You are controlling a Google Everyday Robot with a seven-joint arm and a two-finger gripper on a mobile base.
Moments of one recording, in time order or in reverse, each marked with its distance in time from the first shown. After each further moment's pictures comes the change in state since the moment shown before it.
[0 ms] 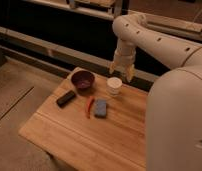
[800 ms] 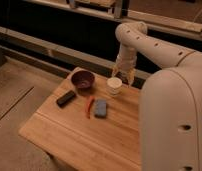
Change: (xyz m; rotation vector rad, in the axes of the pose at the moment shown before) arm -0.013 -0.006 0.034 0.013 0.052 0.017
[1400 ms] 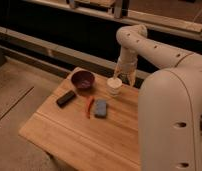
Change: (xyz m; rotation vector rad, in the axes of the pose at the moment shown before) arm -0.011 -0.007 0.013 0.037 -0.032 -0.024
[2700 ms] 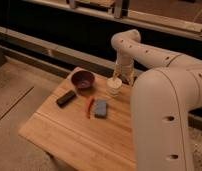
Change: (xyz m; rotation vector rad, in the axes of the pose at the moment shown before) arm -0.016 0.014 0.032 0.027 -0.053 -0.113
